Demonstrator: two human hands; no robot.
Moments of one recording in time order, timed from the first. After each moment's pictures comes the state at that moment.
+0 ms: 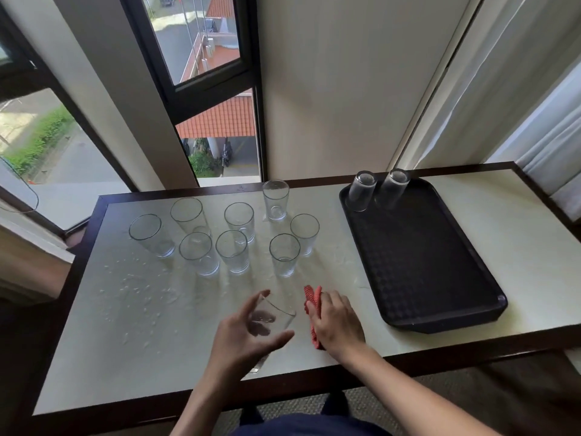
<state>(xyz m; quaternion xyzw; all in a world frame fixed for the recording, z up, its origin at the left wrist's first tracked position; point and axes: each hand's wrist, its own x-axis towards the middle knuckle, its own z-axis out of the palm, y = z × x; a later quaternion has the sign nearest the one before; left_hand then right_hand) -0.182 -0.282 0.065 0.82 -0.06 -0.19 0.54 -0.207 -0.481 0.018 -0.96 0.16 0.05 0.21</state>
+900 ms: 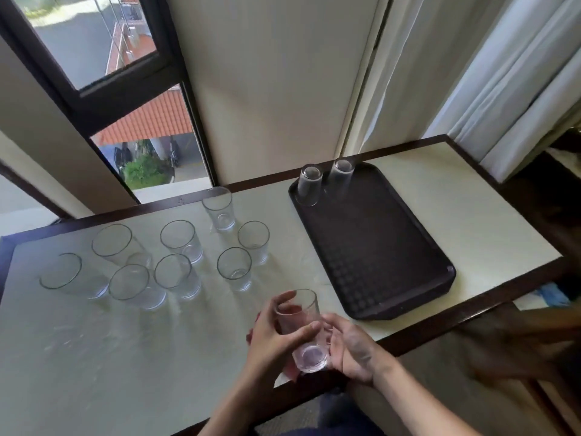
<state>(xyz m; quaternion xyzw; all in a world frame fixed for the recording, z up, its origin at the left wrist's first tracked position) -0.185 -0.388 0.058 0.68 -0.02 -0.32 0.66 -0.253 -0.543 0.032 -0.37 0.36 0.20 0.83</state>
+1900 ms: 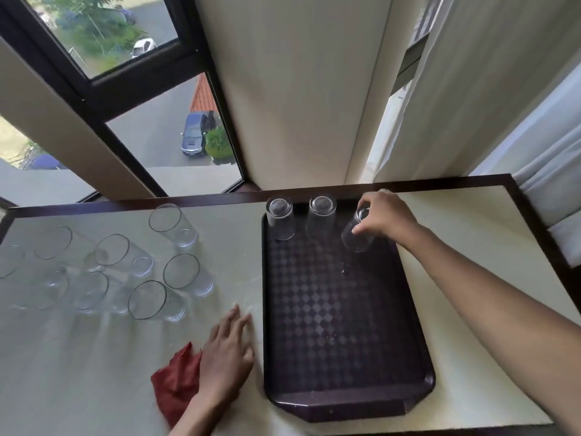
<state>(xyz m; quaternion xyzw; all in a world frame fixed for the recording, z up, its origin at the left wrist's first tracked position) -0.153 -0.526 -0.026 0.97 -0.04 -0.19 0.15 -0.008 -0.883 0.080 -0.95 0.15 0.11 0.23</state>
